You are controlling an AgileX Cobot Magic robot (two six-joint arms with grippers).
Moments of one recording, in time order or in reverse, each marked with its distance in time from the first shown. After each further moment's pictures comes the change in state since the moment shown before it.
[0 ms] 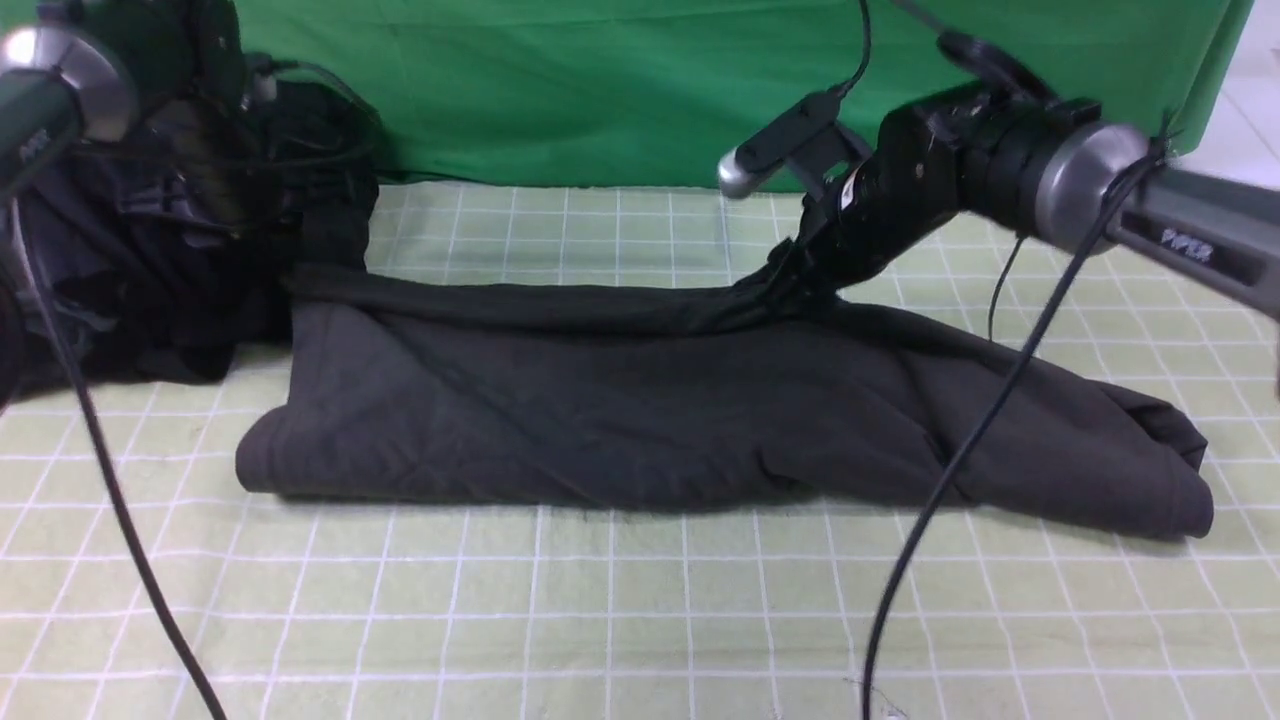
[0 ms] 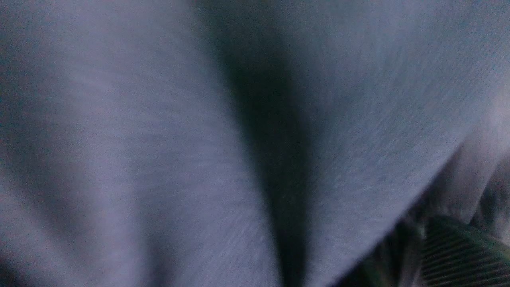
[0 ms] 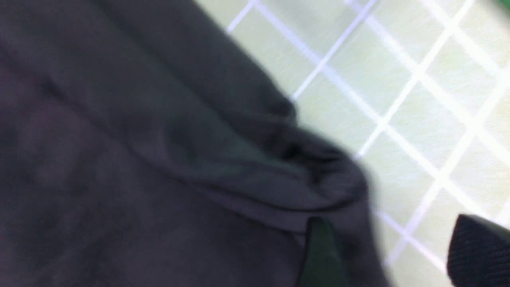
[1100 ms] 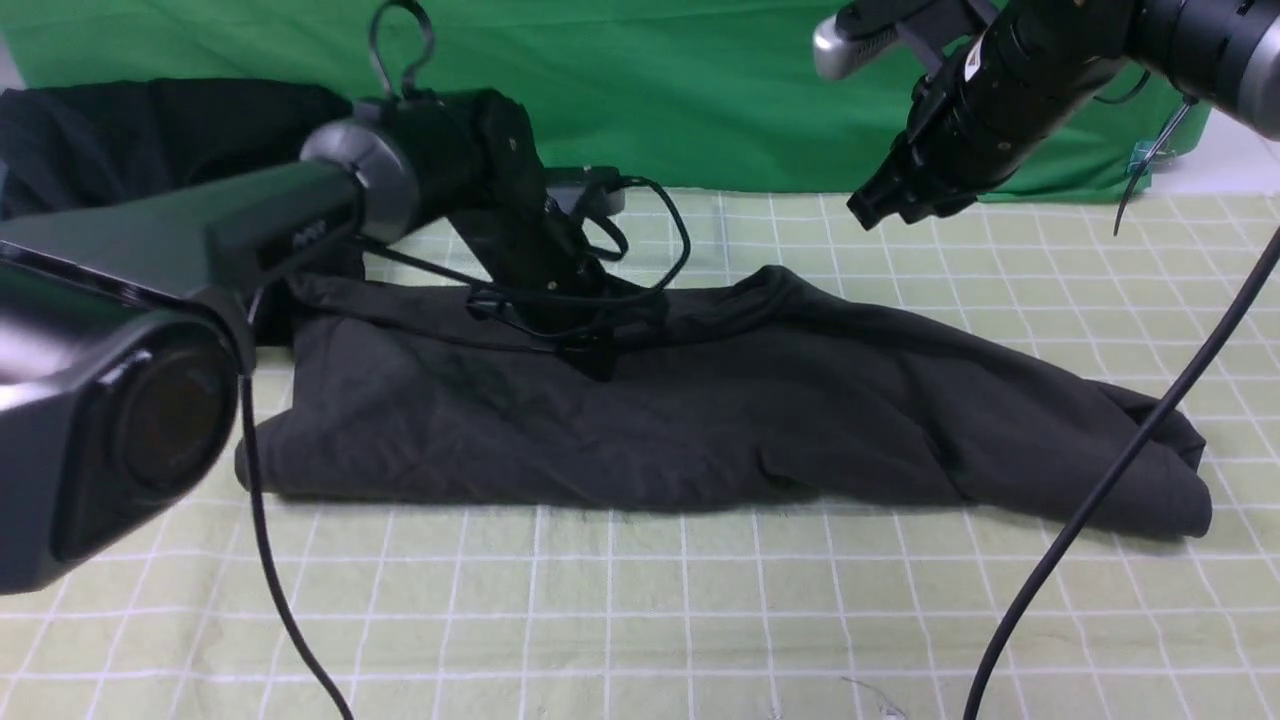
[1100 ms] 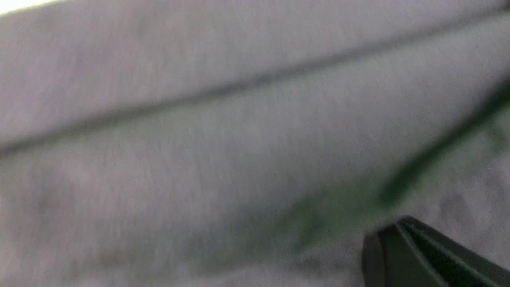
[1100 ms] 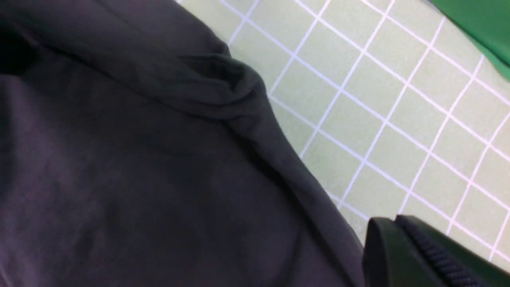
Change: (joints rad) right arm -0.033 -0.194 -0.010 -0.017 0.292 0.047; left arm -0.341 0.061 0.154 -0.472 -0.156 0.379
